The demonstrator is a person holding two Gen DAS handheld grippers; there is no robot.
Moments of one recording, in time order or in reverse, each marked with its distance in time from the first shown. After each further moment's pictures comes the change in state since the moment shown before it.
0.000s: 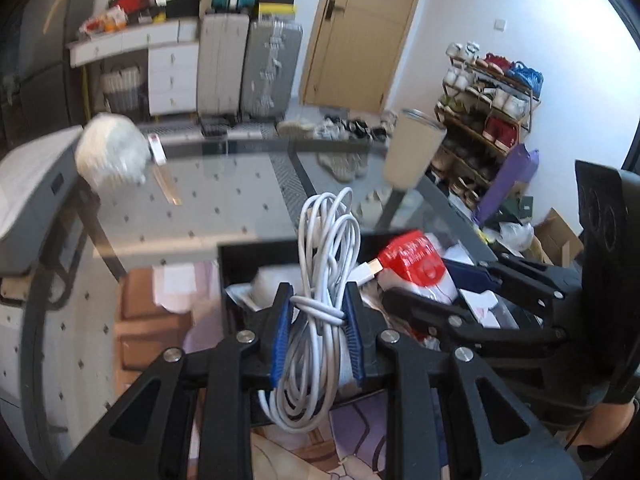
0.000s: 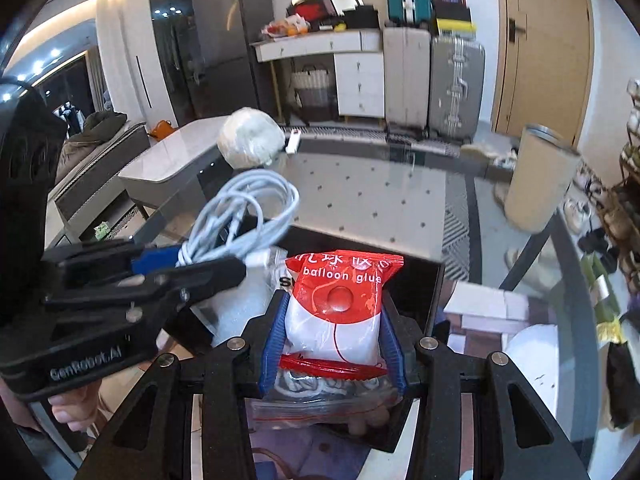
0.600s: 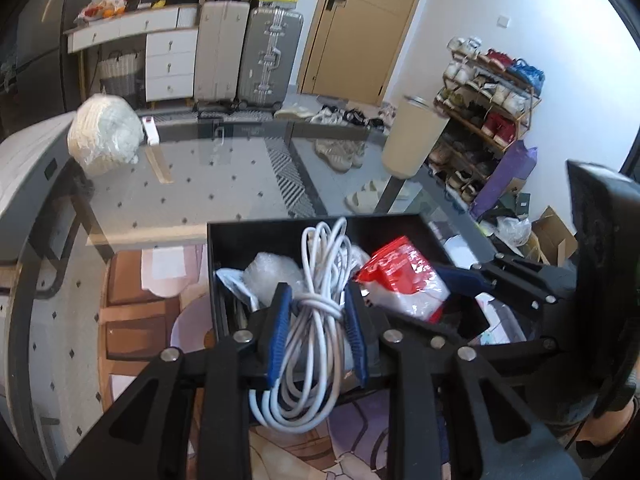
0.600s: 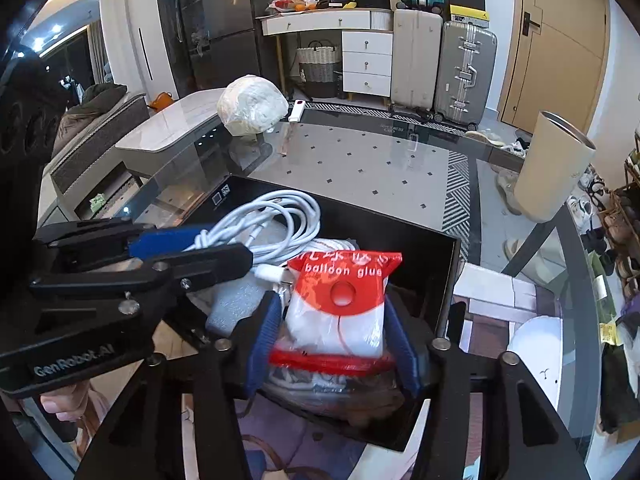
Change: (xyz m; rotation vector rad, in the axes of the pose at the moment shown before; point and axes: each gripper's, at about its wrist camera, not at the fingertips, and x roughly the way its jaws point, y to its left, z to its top) left arm 0.014 0.000 -0.012 -0.030 0.071 -0.030; right arm 0.015 0.007 -0.007 -0.050 0.077 -0.014
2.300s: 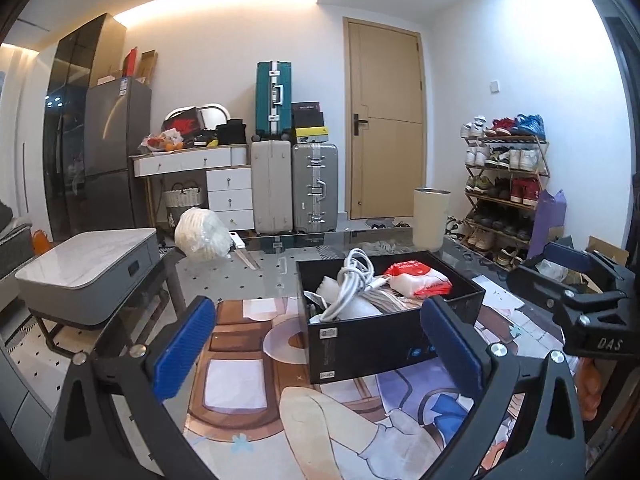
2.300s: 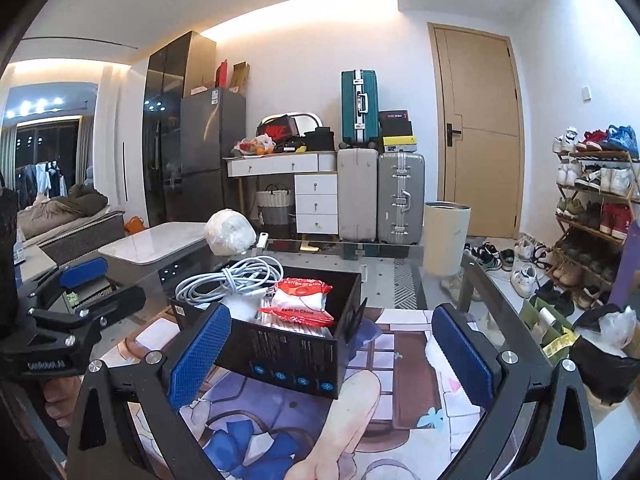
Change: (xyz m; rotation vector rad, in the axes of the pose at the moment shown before) left arm -0.099 -0.012 -0.112 0.152 -0.543 0.246; right arm -0.109 0.012 -0.125 0.067 -0.593 -0.179
